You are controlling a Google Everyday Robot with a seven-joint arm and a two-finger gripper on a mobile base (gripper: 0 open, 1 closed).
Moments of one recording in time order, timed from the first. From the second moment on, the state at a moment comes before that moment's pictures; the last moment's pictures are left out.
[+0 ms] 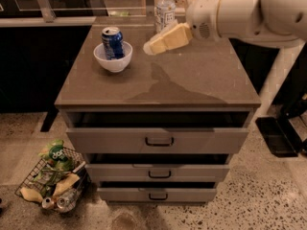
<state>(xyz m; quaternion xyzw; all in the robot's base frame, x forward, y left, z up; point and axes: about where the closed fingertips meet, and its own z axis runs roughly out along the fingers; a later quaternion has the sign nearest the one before) 0.629 -0.034 1.014 -0.47 0.64 0.18 0.58</state>
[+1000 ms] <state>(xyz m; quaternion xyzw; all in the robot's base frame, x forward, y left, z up) 0.719 0.049 0.963 -0.41 0.64 0.23 0.60</state>
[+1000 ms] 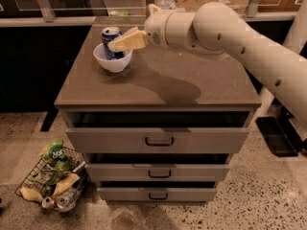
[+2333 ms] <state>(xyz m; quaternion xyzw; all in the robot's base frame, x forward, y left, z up) 0.765 0.121 0.902 -0.38 0.65 0.32 0.58</state>
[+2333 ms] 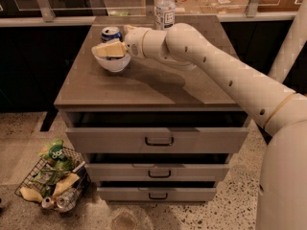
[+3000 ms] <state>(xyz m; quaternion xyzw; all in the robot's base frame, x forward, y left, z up) 0.763 0.128 0.902 -0.38 0.65 0.32 0.58</state>
